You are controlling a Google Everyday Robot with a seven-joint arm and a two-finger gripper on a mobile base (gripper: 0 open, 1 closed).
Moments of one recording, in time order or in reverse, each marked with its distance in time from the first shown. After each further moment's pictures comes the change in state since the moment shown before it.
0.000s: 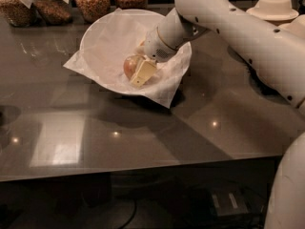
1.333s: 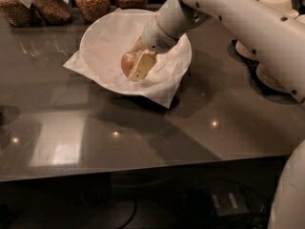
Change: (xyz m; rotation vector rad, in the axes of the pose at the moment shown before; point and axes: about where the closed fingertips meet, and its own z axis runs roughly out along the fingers) arm -0.025 0.006 -0.026 -0.008 0.010 -0.062
